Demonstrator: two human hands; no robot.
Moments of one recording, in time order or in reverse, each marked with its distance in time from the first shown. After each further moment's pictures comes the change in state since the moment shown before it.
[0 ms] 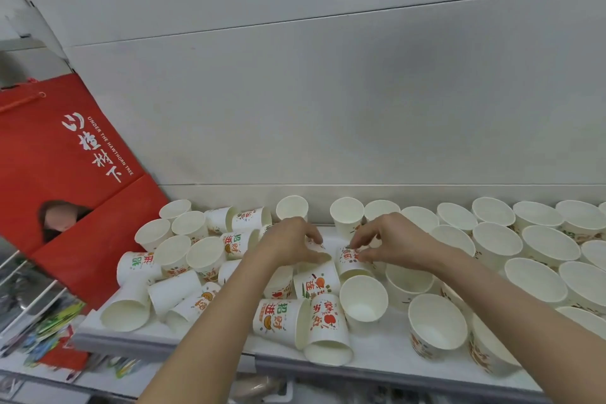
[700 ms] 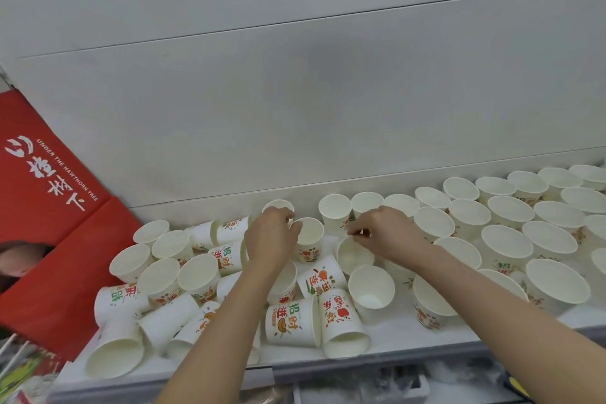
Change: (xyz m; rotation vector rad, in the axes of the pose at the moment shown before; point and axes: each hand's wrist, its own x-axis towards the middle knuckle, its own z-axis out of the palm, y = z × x) left_hand 0.007 -0.017 0.004 0.016 0.492 -0.076; right_hand -0.004 -0.020 0.023 -0.363 0.292 0.136
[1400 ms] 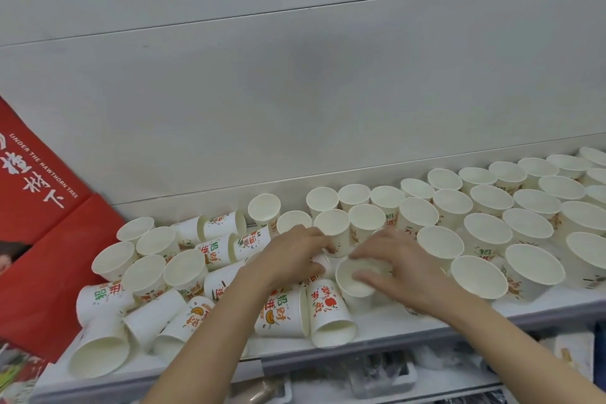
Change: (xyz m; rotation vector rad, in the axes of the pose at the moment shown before) left_hand -0.034 0.024 -0.007 0.067 -0.527 0.614; right_hand -0.089 -0.010 -0.002 0.264 0.189 -0.078
